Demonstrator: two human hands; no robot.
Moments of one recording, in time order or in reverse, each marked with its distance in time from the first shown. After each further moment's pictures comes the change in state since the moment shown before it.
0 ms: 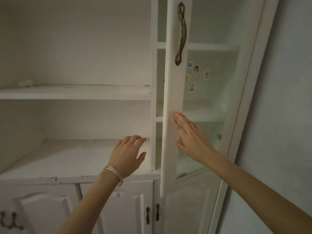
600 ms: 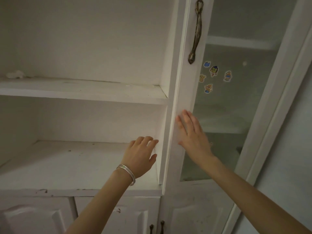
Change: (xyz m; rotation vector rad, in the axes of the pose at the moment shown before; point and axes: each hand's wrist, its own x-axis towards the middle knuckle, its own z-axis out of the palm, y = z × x) left_hand 0.063 -0.057 0.064 -0.082 -0.064 0.016; right_hand 0.092 -0.008 0.085 -0.266 -0.023 0.093
